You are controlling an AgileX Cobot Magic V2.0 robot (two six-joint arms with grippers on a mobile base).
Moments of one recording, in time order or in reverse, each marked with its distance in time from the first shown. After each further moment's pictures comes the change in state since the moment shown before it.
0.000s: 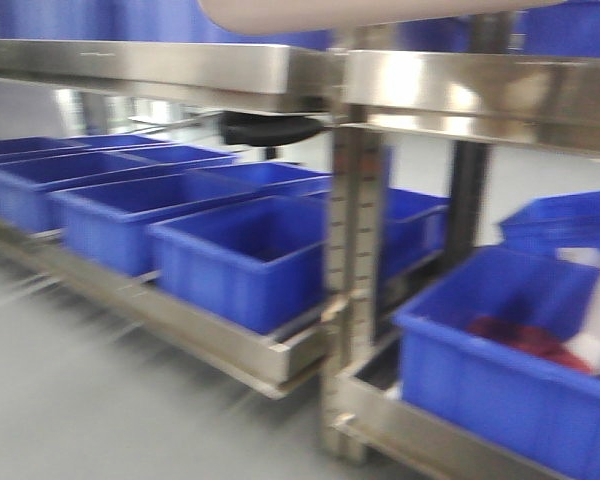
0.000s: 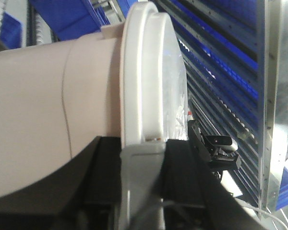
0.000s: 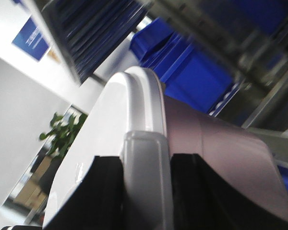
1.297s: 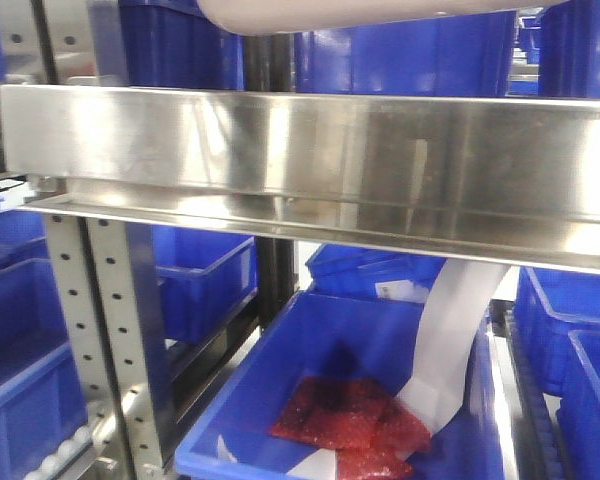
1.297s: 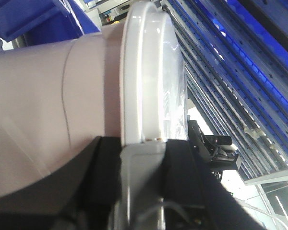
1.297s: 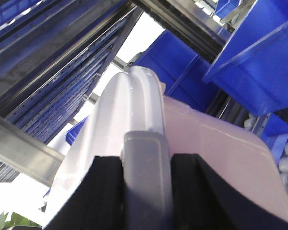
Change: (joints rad) left arm 0.000 0.000 0.000 0.000 0.000 0.000; right arm 0.000 0.000 0.000 0.000 -0.002 0.000
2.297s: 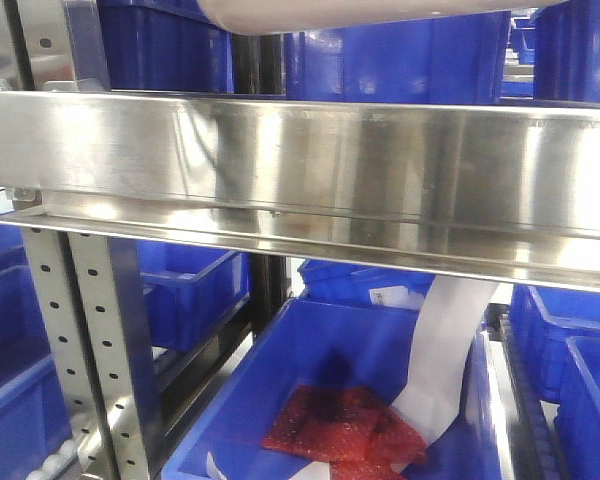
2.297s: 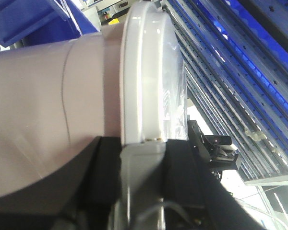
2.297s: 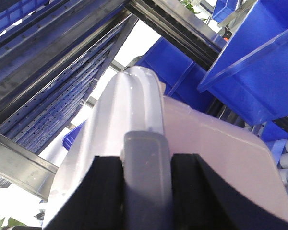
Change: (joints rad) left arm 0.000 0.000 0.000 0.000 0.002 0.000; right arm 0.000 0.000 0.000 0.000 0.000 0.000
